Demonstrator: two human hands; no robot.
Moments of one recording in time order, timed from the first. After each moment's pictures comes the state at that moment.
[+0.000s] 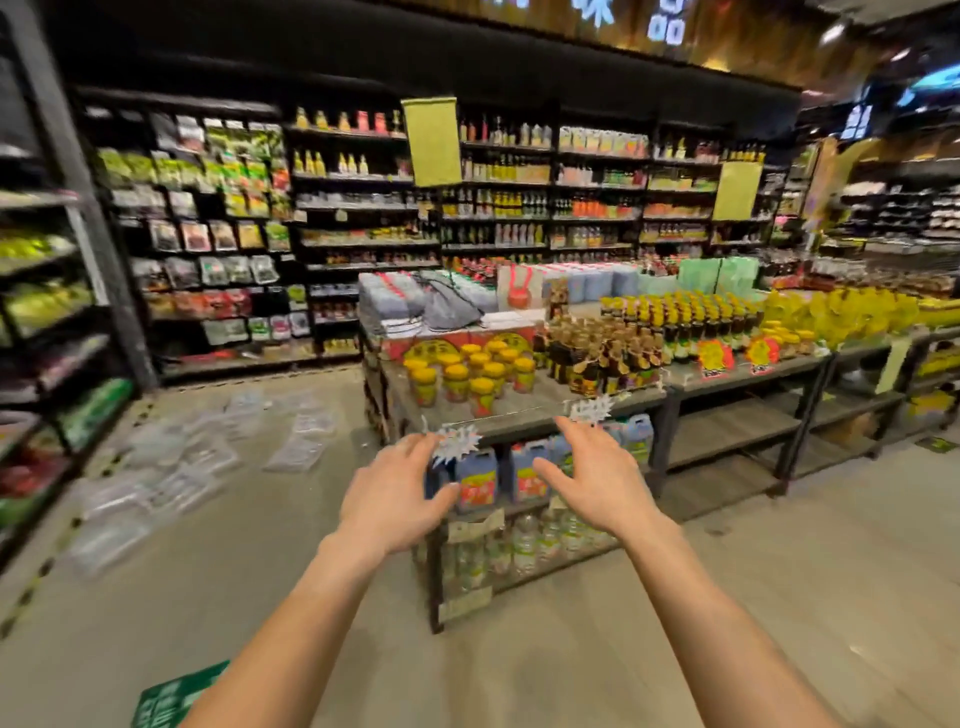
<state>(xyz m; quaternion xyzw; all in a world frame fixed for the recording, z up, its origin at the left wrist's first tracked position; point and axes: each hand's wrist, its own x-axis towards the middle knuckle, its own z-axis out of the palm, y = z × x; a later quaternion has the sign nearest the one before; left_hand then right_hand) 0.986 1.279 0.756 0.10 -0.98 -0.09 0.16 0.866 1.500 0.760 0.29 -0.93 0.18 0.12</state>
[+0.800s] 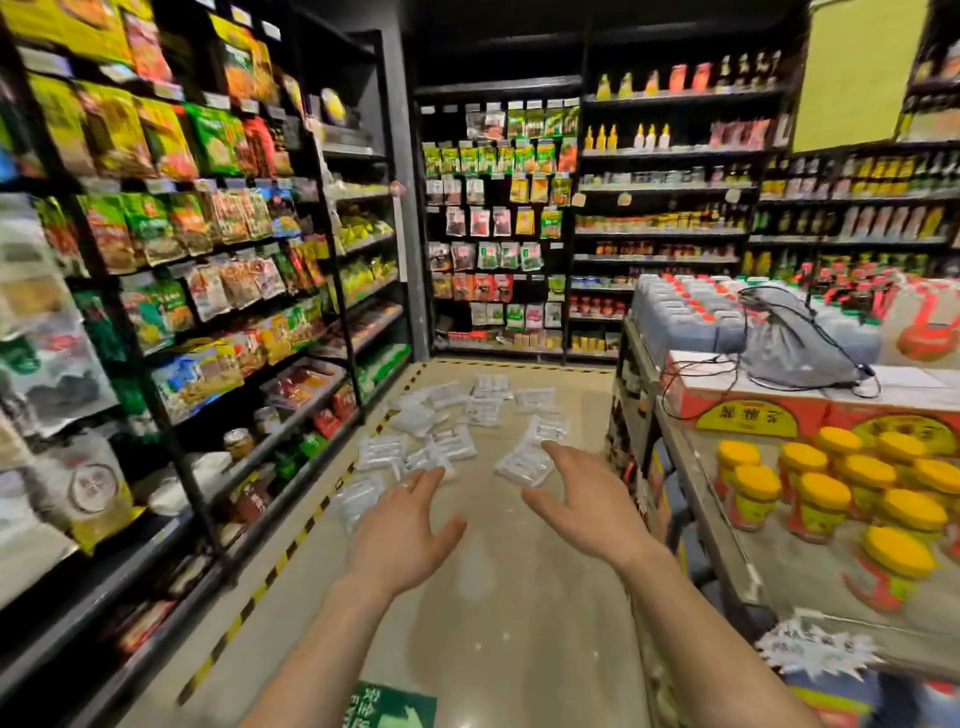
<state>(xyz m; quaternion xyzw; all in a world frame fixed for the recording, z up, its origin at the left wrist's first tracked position) 0.872 0.796 0.711 0.41 -0.90 -0.09 0.14 0.662 0.905 0.719 0.56 -0.80 0.23 -0.01</state>
